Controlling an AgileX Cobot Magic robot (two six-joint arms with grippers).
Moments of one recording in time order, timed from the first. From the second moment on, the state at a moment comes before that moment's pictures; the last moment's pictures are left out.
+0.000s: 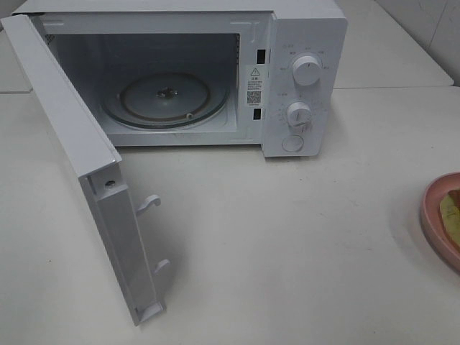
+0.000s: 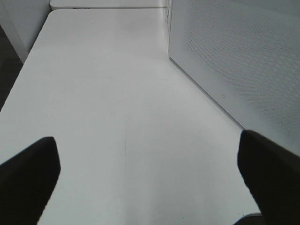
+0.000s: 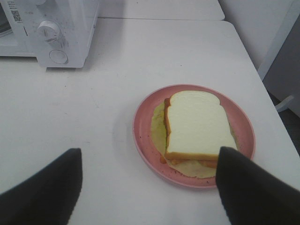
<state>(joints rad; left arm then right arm) 0.02 0.00 -0.52 -0.03 1.08 0.03 0.00 0.00 -0.50 -0.05 1.00 0.00</state>
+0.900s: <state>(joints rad) 0.02 0.14 -0.56 -0.06 1.01 0.03 0.00 0.00 -0.50 -0.05 1.00 0.00</state>
